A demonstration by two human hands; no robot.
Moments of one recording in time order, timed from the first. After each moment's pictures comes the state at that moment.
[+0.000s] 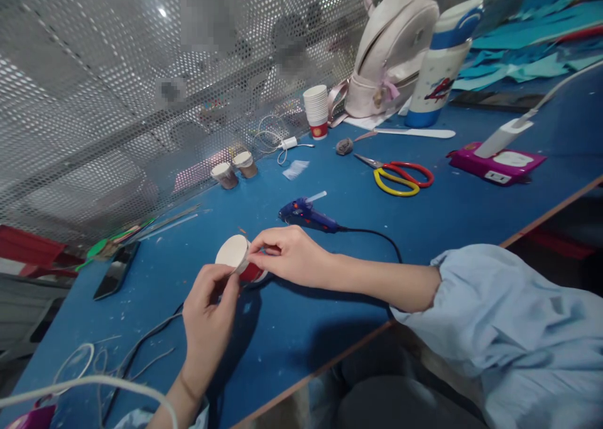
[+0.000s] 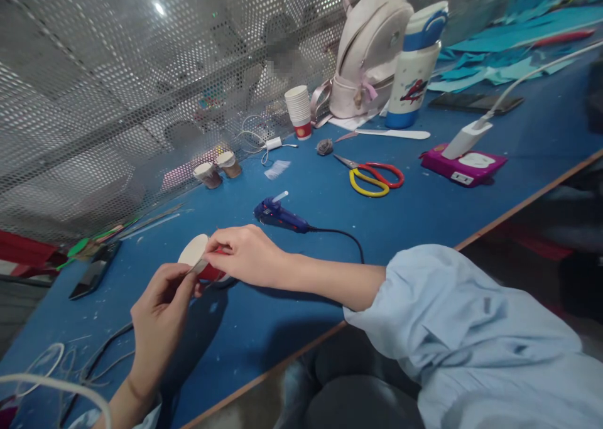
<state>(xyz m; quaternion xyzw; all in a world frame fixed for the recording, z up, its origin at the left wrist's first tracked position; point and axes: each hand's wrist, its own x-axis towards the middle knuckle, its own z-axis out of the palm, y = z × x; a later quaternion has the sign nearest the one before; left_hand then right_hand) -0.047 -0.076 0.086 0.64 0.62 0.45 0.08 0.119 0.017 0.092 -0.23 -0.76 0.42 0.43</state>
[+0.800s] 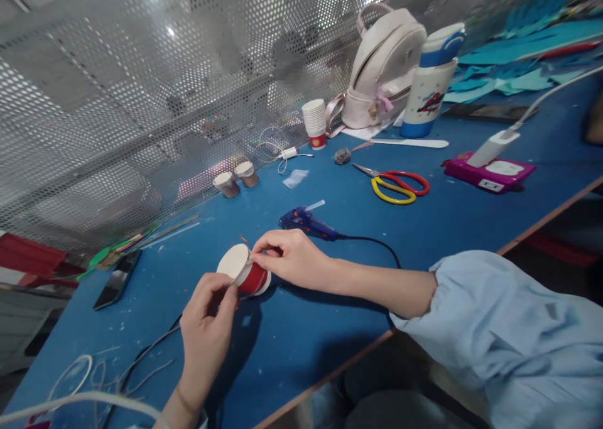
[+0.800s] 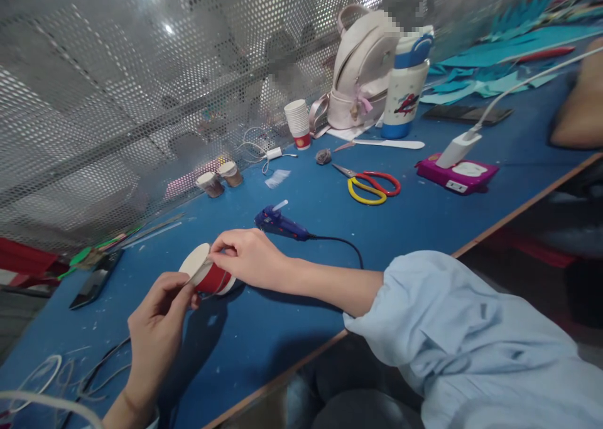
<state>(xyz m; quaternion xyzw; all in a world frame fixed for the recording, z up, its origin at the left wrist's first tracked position) -0.049 -0.077 0.085 0.63 0.60 0.48 0.10 0.117 0.025 0.089 -0.24 -0.75 0.42 0.45</state>
